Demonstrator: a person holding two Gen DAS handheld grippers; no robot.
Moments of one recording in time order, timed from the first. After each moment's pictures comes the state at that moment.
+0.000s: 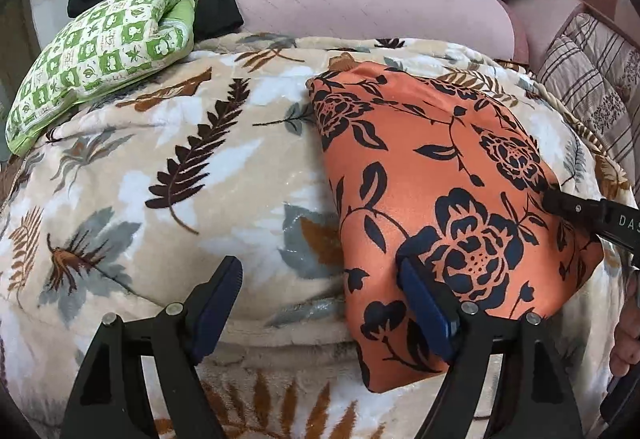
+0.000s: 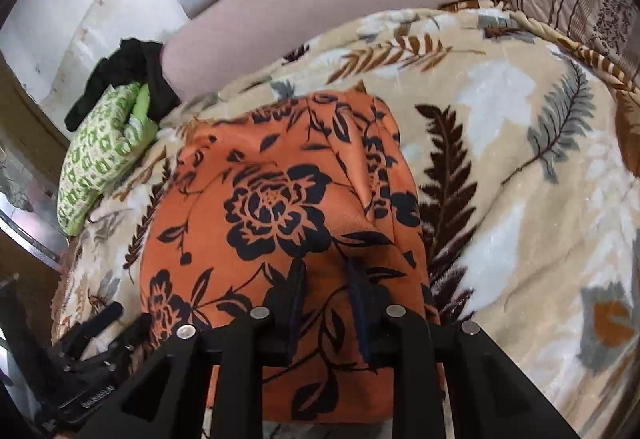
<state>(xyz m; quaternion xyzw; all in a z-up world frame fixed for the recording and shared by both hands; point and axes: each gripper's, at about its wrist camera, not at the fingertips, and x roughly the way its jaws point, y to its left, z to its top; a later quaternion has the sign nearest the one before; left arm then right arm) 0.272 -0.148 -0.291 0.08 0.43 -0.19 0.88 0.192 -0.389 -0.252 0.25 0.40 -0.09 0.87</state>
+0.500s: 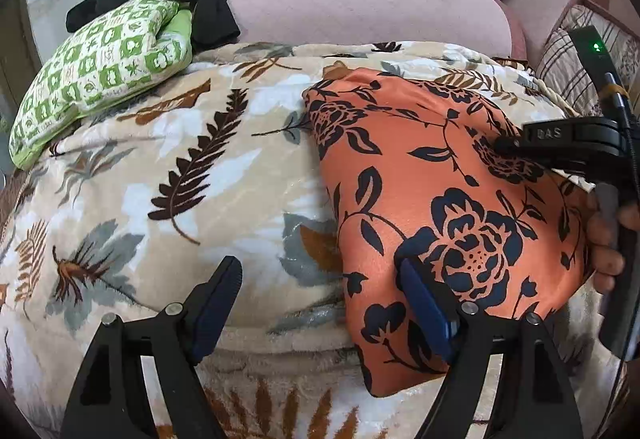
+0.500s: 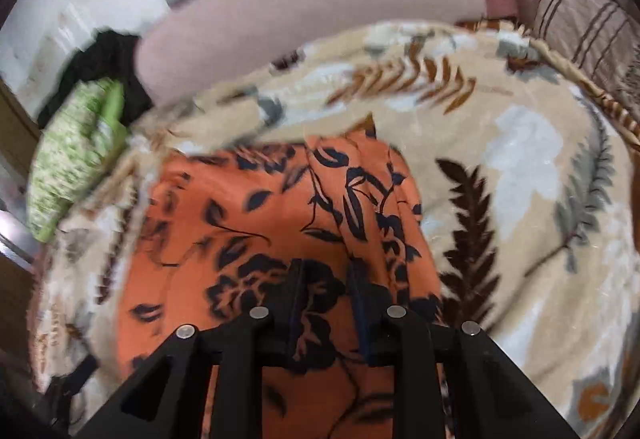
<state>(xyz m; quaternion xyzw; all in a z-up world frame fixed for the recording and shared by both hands) 0.267 -0.153 -0.293 0.10 0.41 -0.18 0.89 0.272 -0.399 -0.252 0.21 0.44 -0.13 0.86</state>
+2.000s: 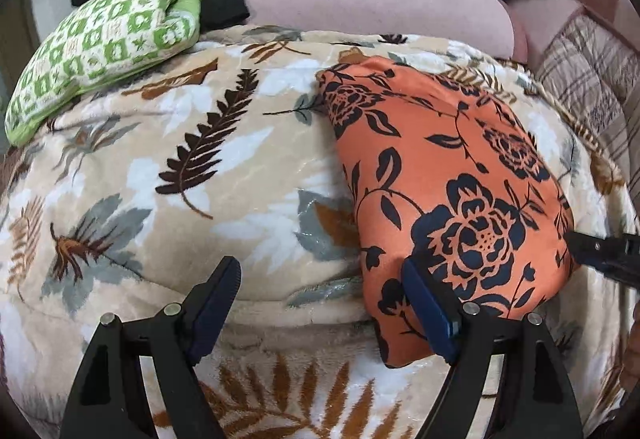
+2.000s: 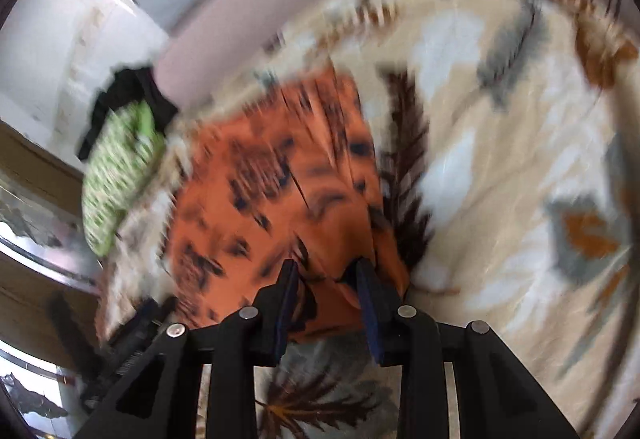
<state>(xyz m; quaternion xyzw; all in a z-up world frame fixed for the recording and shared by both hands) 0.266 -0.134 -0.295 0.08 0.43 -0.19 0.88 0.151 -0.401 -0.259 0.35 0.45 -0.08 0.82</state>
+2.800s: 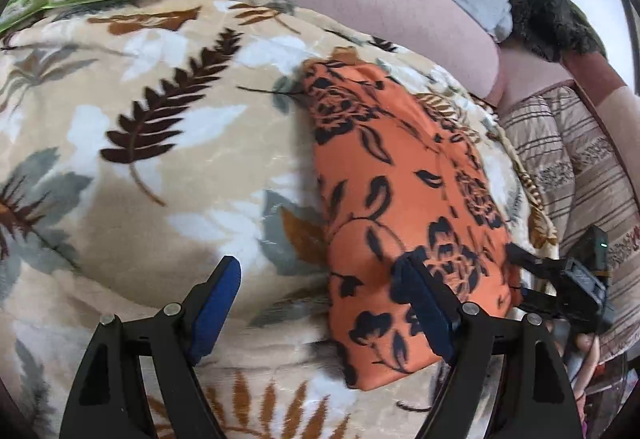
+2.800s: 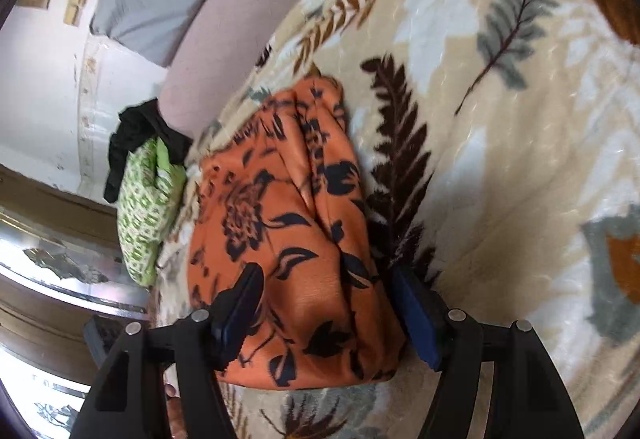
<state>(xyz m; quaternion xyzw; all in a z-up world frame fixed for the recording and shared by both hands) 0.306 -0.115 -0.301 -0.09 0.50 -0.29 0.81 0.167 -0.444 -0.281 0.45 0.40 -0.03 0.80</state>
